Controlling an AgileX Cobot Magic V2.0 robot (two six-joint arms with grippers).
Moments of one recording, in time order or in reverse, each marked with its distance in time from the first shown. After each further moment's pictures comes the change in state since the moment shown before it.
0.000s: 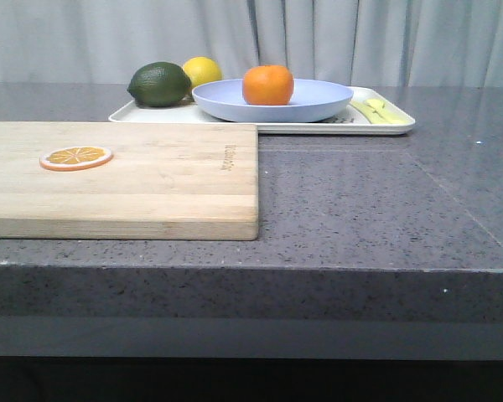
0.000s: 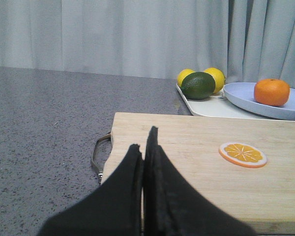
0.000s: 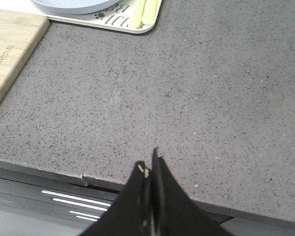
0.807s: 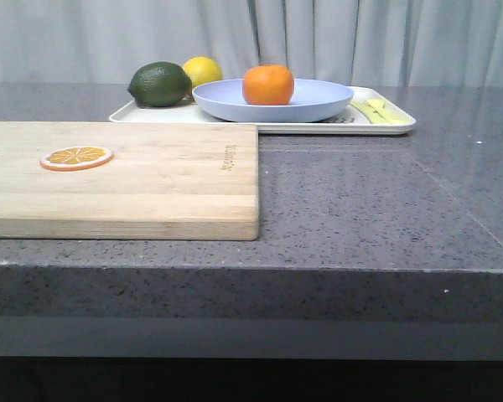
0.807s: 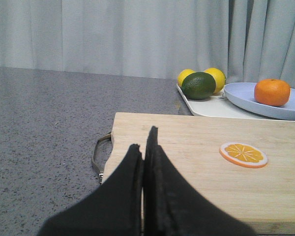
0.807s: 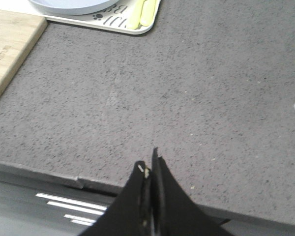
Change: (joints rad) left arm 0.000 0.000 0.000 0.000 -0.001 -0.001; right arm -0.002 -0.022 0.029 -0.017 -0.035 0.000
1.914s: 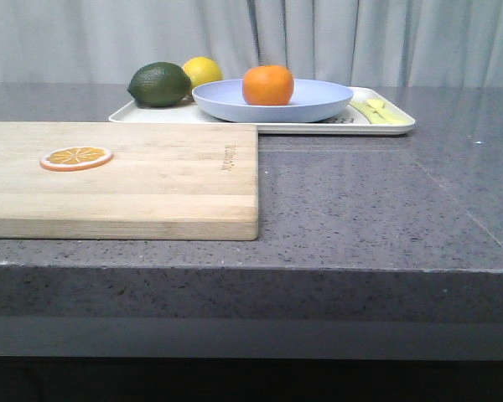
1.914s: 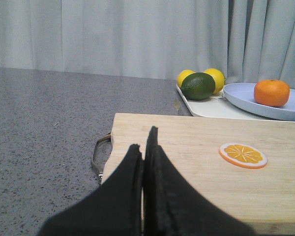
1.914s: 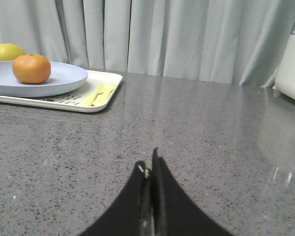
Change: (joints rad) left arm 0.000 0.000 0.000 0.000 -0.002 -0.002; right arm -0.097 -0.483 0.843 -0.064 -0.954 0.000
